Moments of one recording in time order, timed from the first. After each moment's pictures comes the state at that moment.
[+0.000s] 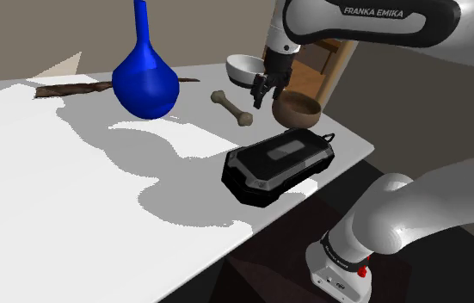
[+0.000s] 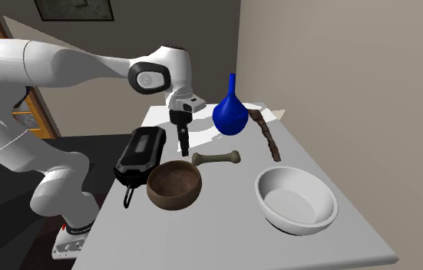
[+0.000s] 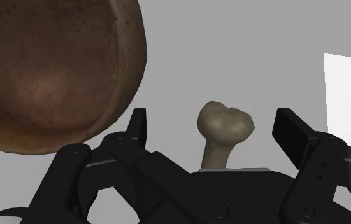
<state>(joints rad) -0.02 -0.44 0.02 -2.18 -0.04 1.74 0.03</state>
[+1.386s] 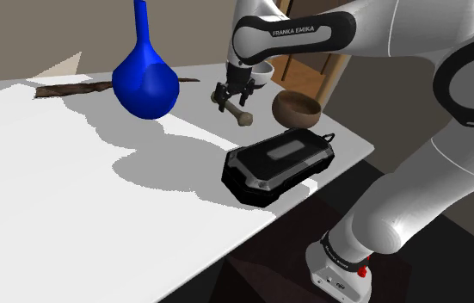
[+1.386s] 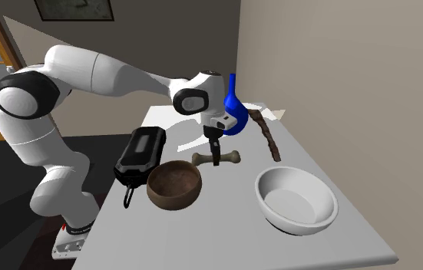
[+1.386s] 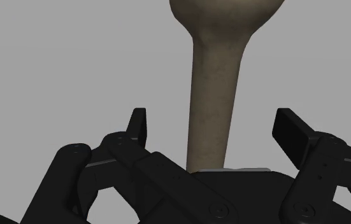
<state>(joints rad) -0.03 -0.08 0.05 -2.03 -0.04 1.99 0.16</state>
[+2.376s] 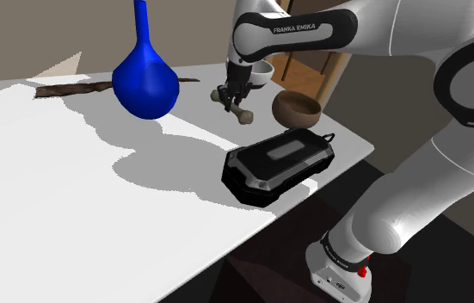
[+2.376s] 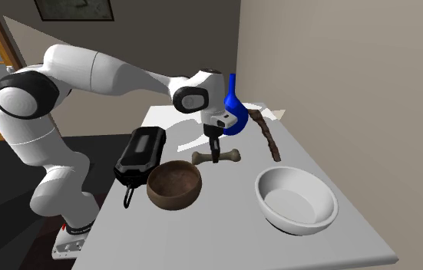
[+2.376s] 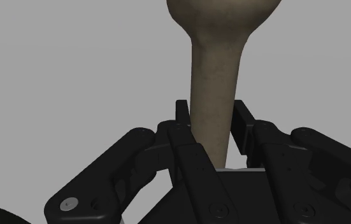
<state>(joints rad) -0.03 -0.08 0.05 -2.01 -0.04 1.97 0.16</state>
